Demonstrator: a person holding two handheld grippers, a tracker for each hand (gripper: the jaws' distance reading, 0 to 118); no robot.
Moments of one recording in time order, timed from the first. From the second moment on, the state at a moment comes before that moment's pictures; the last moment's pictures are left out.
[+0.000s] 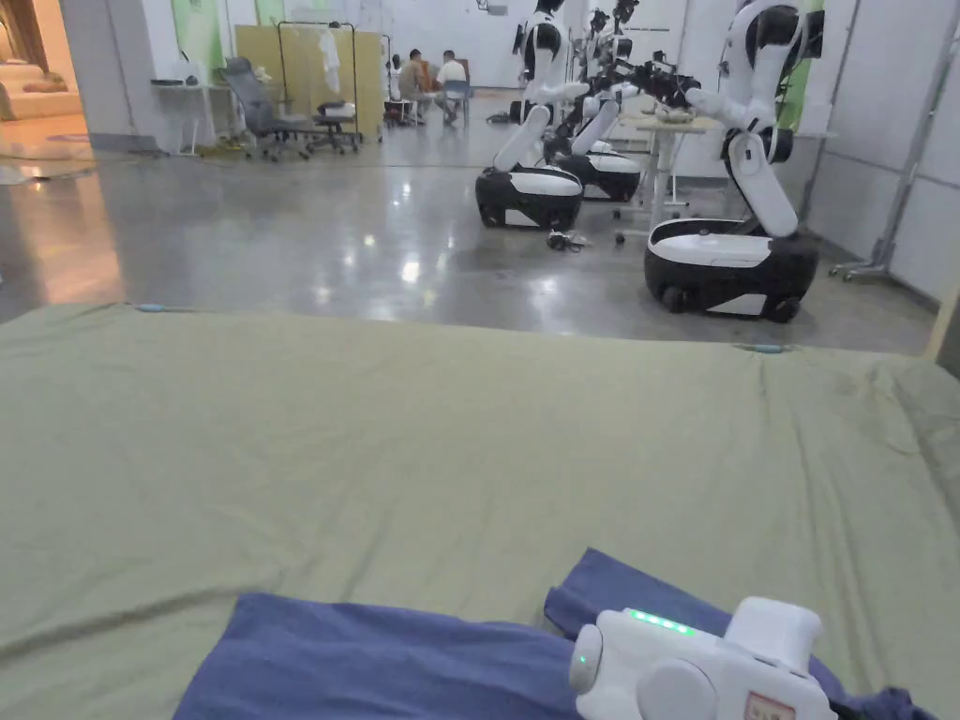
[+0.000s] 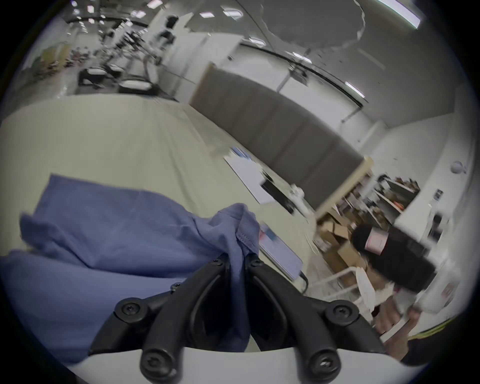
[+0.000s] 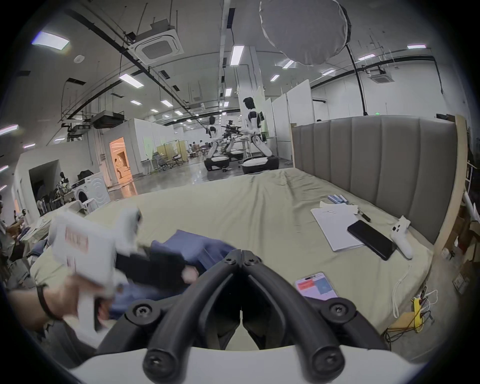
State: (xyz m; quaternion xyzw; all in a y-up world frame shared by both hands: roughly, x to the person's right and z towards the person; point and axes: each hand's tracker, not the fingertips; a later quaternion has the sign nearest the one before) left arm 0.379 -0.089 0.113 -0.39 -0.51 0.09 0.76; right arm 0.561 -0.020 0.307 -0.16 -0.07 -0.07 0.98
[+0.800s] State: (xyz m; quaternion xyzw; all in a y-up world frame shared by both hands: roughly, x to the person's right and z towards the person) left arm 0.054 0.010 0.270 -0.04 -0.08 -0.02 1.00; right arm 0.453 -0.015 0.263 -0.14 0.06 0.01 0.99
